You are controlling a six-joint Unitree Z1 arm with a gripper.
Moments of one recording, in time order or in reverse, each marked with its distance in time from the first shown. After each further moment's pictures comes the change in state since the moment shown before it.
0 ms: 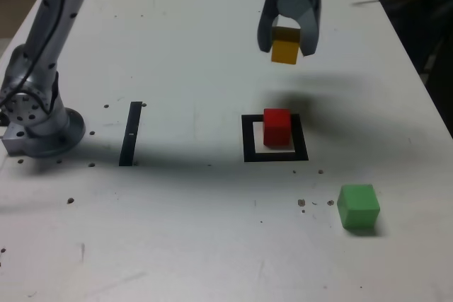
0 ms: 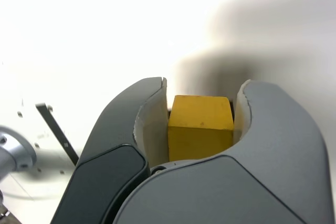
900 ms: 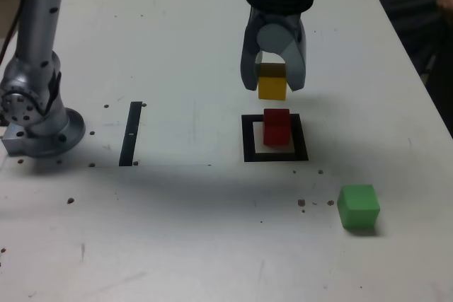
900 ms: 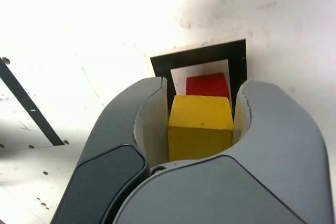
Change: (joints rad) arm -0.104 -0.143 0.323 -0.226 -0.104 -0.126
